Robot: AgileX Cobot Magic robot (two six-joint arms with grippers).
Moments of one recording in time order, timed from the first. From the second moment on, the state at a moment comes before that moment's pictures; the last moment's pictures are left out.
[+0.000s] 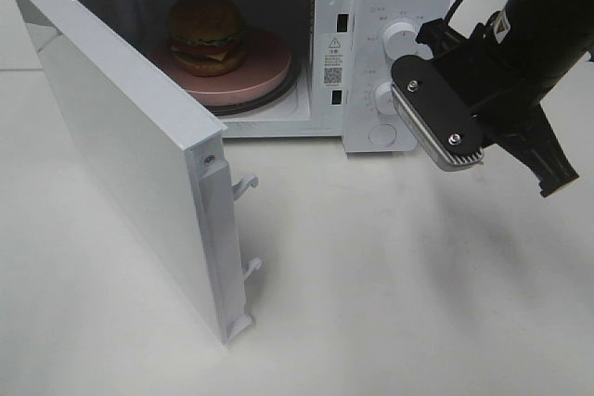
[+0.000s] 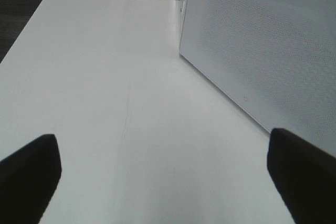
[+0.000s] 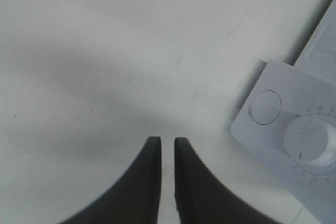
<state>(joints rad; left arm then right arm) 0.06 0.00 -0.50 -0.09 1.04 0.00 0.46 1.54 -1.05 -0.12 0.76 -1.47</state>
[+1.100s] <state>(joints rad) 0.06 0.00 -0.50 -0.09 1.04 0.00 0.56 1.70 -1.19 -0.14 0.51 -1.32</state>
